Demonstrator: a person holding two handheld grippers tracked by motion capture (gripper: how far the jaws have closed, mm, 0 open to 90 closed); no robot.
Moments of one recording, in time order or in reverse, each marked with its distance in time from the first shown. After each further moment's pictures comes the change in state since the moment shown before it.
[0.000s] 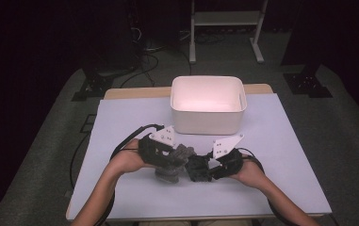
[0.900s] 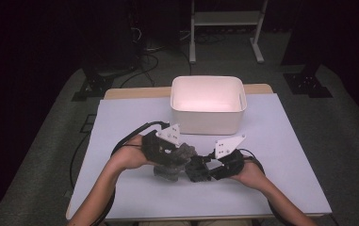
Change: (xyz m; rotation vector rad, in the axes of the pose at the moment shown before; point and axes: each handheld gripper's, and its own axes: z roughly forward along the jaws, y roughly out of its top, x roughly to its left) left arm -0.004 0.027 -0.007 0.065 0.005 0.065; right arm -0.001 -0.006 0.000 -0.017 0.009 0.019
